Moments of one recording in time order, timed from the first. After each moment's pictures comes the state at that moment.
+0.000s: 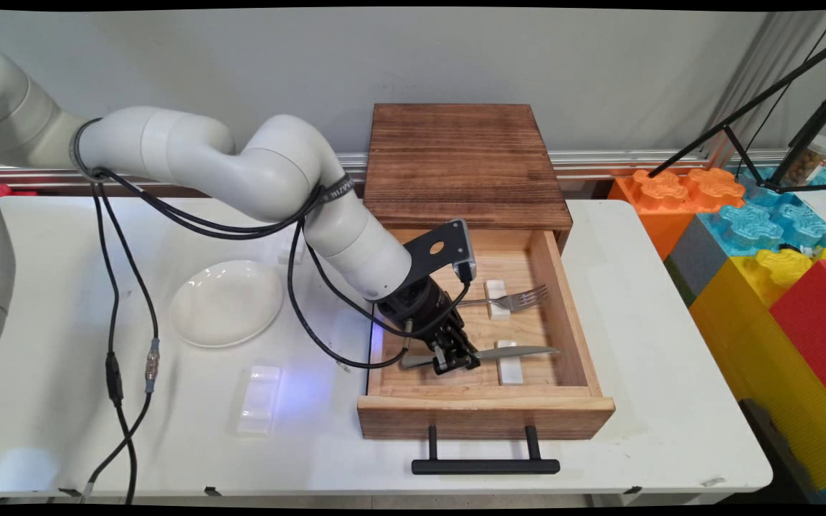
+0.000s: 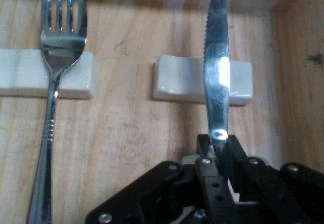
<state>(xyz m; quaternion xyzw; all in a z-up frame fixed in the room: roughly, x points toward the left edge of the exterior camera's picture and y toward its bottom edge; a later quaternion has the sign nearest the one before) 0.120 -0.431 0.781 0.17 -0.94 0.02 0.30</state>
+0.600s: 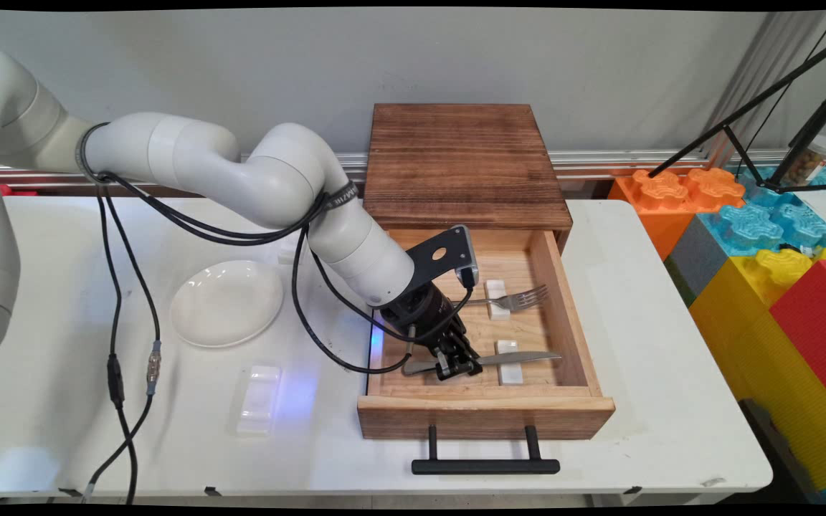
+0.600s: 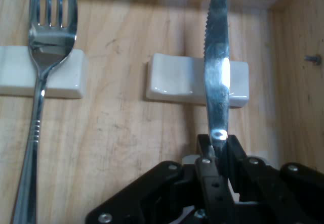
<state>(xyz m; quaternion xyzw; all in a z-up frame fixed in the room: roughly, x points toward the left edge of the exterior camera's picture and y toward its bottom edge) 0.117 -0.431 0.773 0.18 -0.94 0.01 0.30</state>
